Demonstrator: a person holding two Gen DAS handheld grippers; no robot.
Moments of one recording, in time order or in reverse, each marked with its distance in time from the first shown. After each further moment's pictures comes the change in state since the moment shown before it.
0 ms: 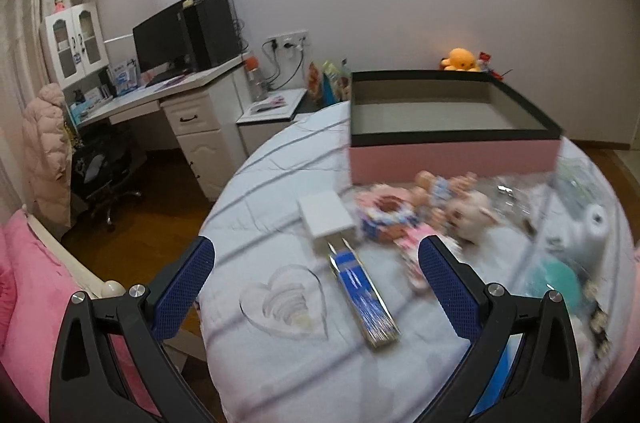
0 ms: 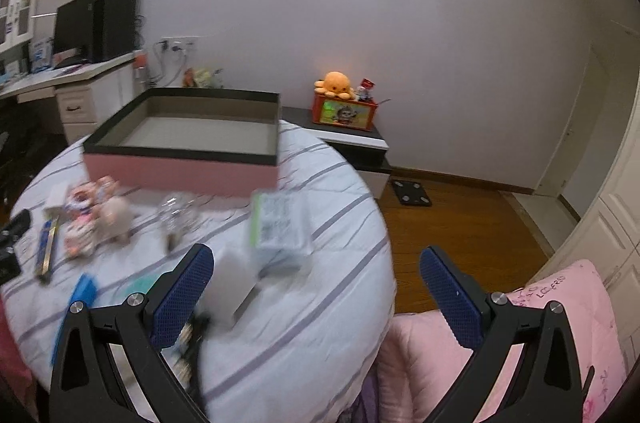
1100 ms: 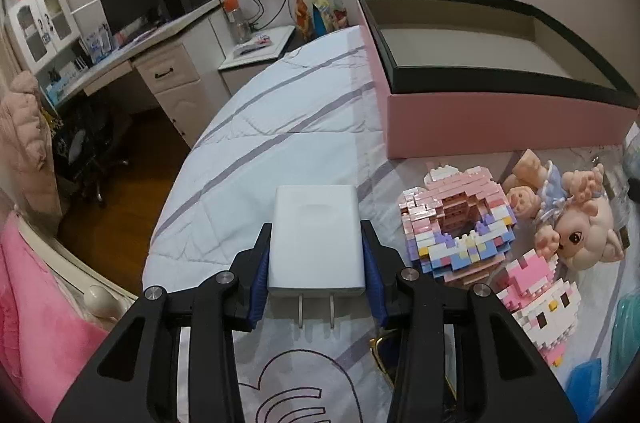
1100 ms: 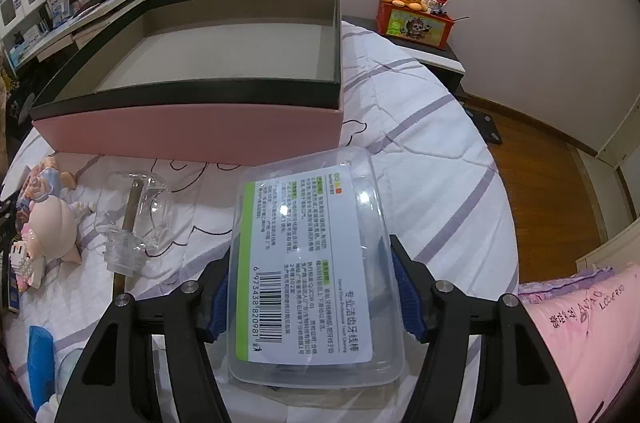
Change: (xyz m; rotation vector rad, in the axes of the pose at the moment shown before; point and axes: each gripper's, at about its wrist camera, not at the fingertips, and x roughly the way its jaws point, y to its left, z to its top) left arm 0.116 0.004 0.011 0.062 0.239 -0.030; right arm 0.162 0.030 0.013 -0.046 0.343 0.245
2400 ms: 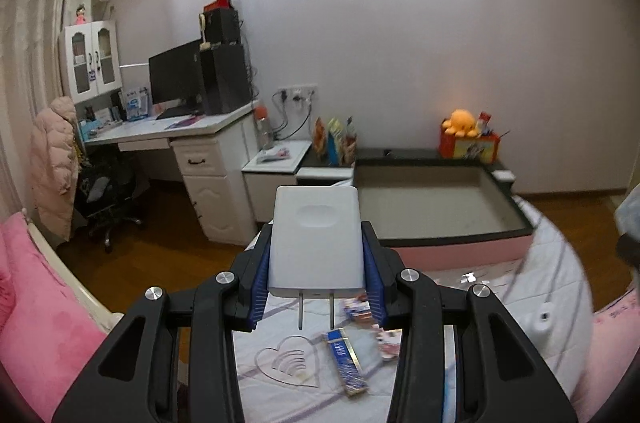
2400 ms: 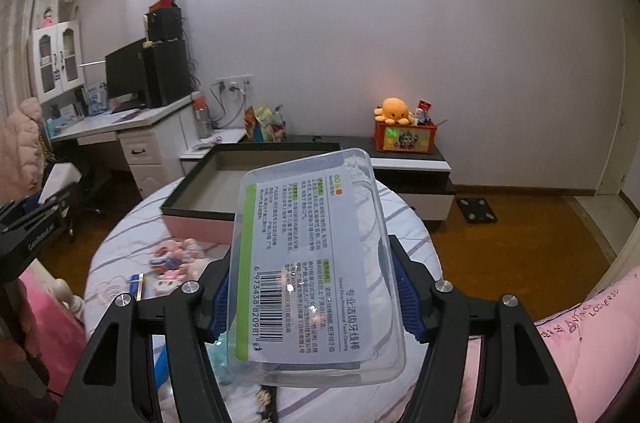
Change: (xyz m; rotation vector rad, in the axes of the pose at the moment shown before) left arm -0.203 0.007 -0.003 -0.127 -0.427 0.003; right arm -0.214 0.018 -0.060 0.048 -0.452 0.060
